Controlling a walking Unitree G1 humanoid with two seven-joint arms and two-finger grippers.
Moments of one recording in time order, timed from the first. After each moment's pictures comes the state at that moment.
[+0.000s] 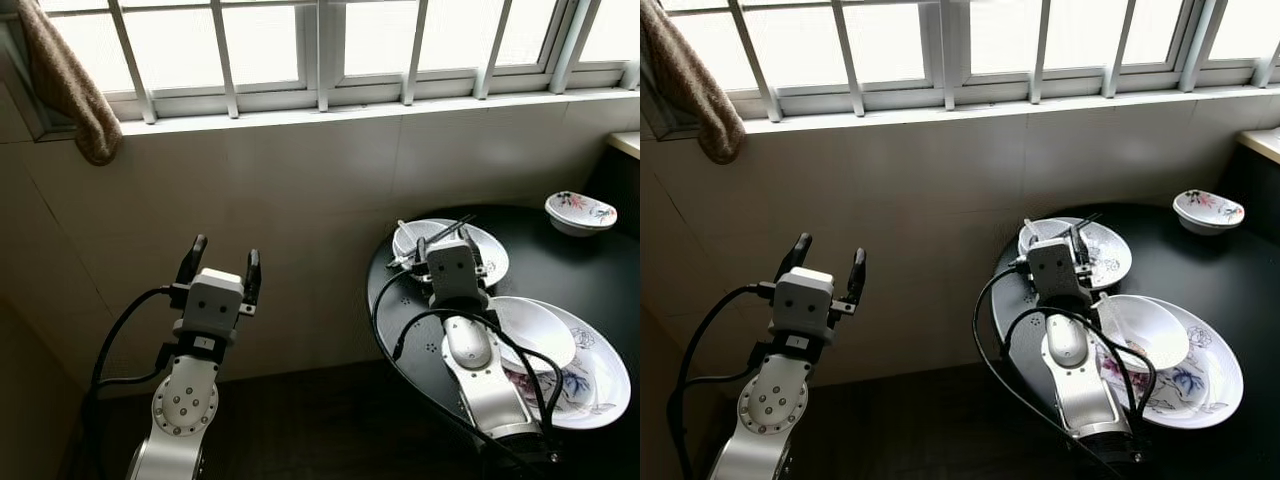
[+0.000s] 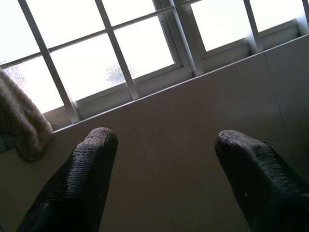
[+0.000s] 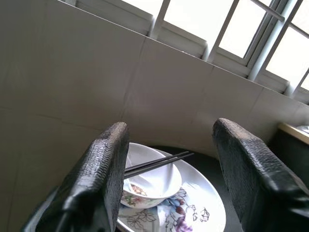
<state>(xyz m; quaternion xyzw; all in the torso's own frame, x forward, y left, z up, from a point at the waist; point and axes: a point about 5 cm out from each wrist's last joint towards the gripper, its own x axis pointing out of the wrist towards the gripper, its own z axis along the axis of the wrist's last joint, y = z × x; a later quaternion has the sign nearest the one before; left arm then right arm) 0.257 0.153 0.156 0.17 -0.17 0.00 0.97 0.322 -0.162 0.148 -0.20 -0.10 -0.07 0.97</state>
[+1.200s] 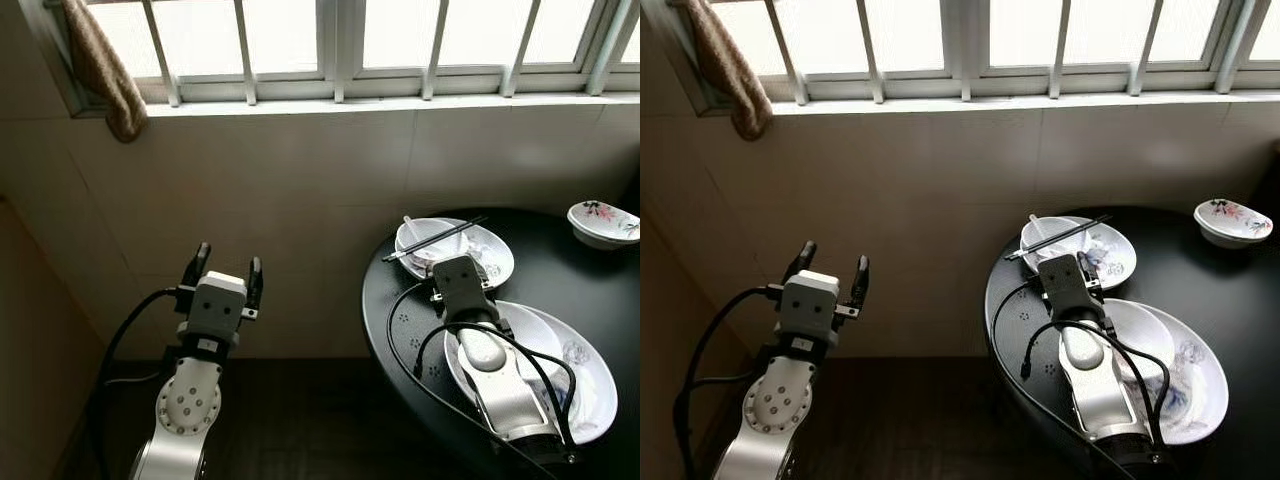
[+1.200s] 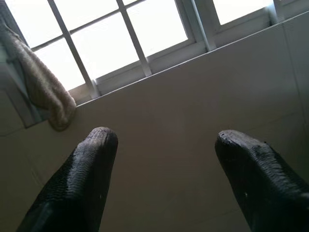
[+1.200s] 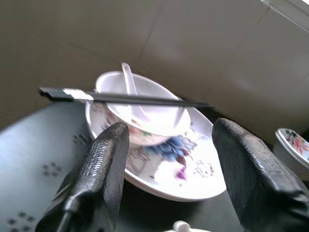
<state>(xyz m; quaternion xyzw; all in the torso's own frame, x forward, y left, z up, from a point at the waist) 0.258 0.154 0.145 0.16 -0.14 0.00 0.98 0.323 -0.202 0.125 -0.25 0.04 -0.05 0.97</state>
